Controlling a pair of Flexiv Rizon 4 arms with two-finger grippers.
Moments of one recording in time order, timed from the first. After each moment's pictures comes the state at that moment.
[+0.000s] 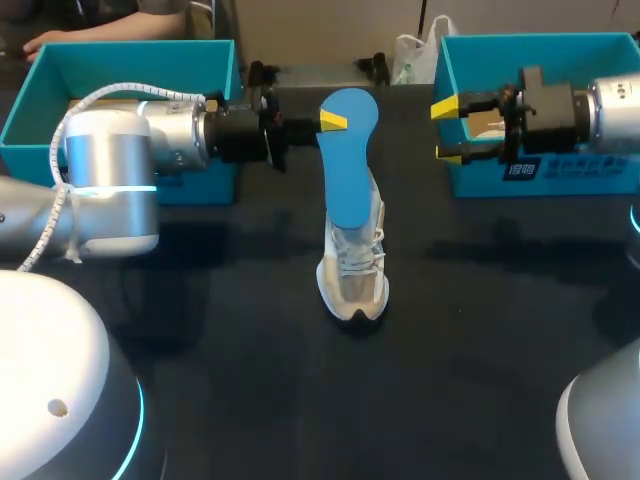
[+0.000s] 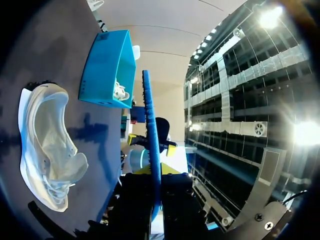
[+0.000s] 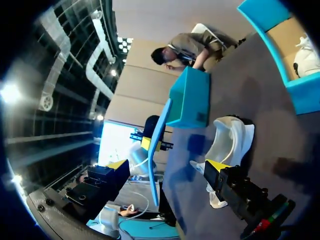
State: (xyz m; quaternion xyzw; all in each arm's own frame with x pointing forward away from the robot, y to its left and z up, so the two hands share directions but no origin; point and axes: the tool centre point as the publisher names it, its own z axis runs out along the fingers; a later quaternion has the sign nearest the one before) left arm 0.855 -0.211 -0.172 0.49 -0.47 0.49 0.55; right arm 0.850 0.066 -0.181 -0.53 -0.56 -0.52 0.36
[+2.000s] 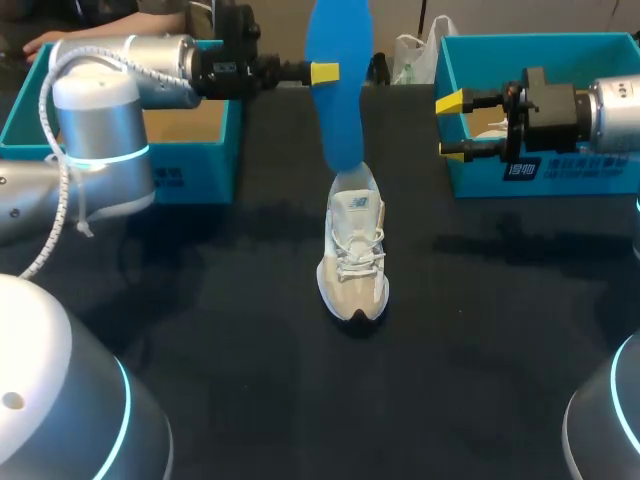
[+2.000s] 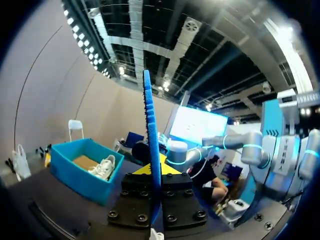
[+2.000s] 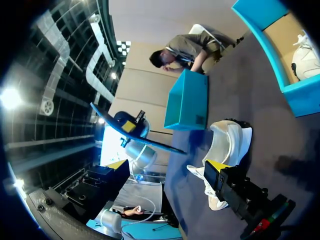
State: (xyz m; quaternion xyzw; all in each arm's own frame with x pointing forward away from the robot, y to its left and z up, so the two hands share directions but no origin) left arm 0.898 -0.202 -0.118 0.08 -0.67 0.71 0.18; right arm 0.863 0.059 -0.185 -0.54 -0.55 -0.52 0.37
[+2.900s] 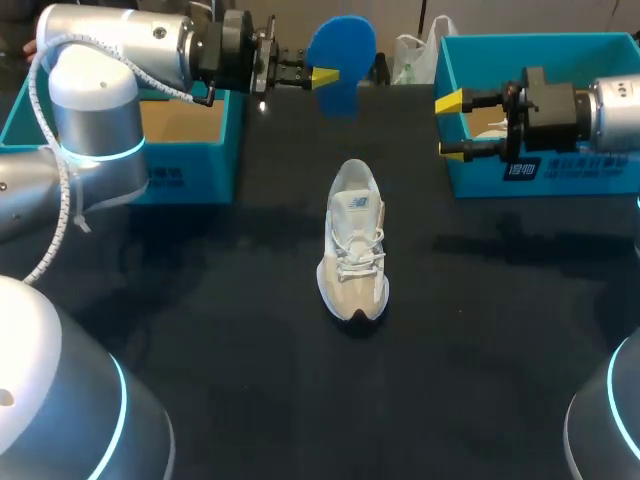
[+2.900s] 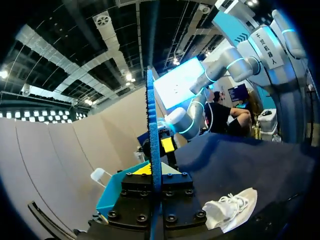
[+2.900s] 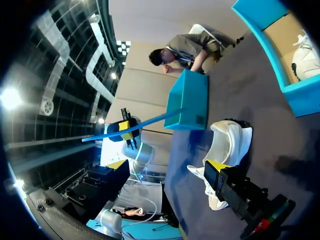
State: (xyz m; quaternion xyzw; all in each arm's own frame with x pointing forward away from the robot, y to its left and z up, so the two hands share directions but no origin) left arm 0.907 -0.202 -0.120 -0.20 -0.70 0.68 -0.11; right arm 0.863 0.059 -0.185 -0.54 -0.55 -0.52 0.37
